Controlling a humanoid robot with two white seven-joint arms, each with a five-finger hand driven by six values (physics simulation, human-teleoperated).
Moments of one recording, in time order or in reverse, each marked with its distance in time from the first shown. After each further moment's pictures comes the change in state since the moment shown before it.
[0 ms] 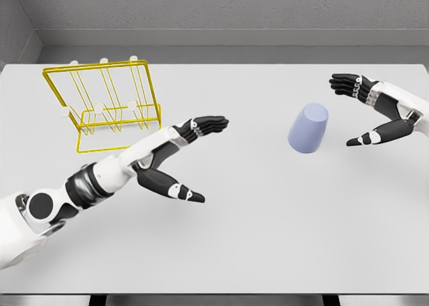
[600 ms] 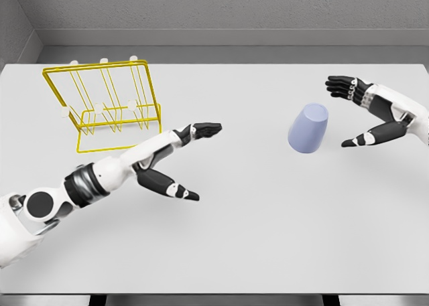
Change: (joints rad) left arm 0.037 -0.004 0.059 0.022 -0.069 0.145 -0.004; right arm 0.002 0.039 0.005 0.036 -0.002 0.007 0.001
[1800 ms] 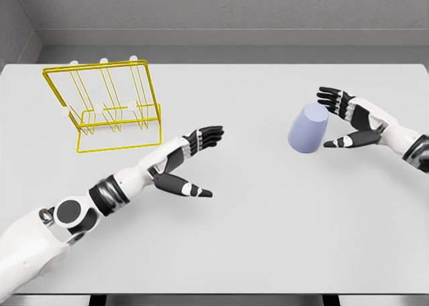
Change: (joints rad) left arm 0.087 -0.144 0.045 0.131 0.072 0.099 0.006; right arm -0.009 0.207 -0.009 0.267 -0.014 0.094 -0.002
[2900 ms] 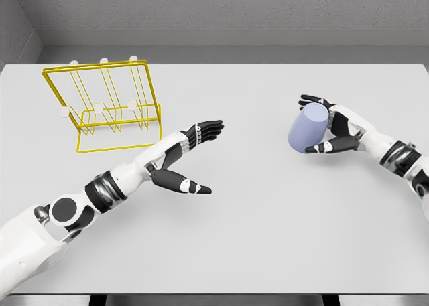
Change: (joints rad) left arm 0.008 0.006 0.043 -0.039 -0.065 -0.005 -0.001; right arm -0.003 0.091 0.012 0.048 0.011 0.014 0.000
